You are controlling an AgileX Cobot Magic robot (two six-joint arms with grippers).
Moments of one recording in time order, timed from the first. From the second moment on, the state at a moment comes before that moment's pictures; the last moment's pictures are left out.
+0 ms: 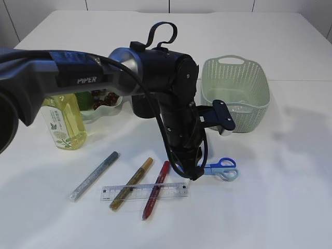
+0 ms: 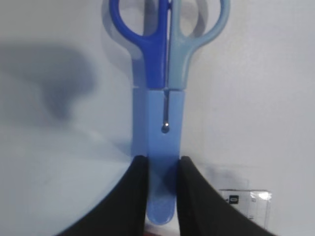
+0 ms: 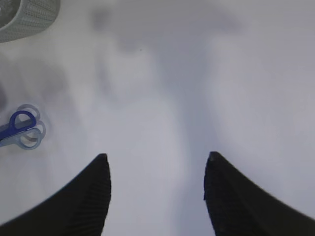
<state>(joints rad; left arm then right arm) -0.74 2.39 -1.92 -0.14 1.04 0.74 -0.14 1.46 -1.29 0.04 1.24 0.19</state>
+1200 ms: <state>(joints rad) -0.76 2.34 -1.92 -0.16 1.06 0.49 -0.14 1.46 -1.29 0.04 1.24 0.19</state>
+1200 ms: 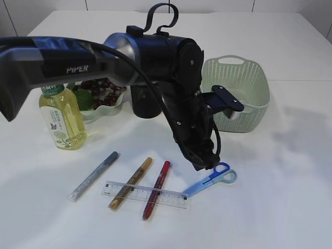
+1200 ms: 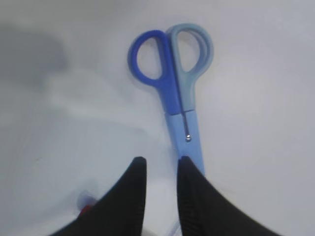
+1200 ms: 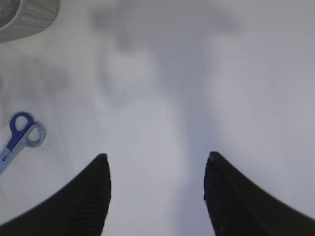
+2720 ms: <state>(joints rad) -0.82 2.38 -1.92 -0.13 1.11 0.33 -0.14 1.46 -1.29 0.06 1.24 0.19</state>
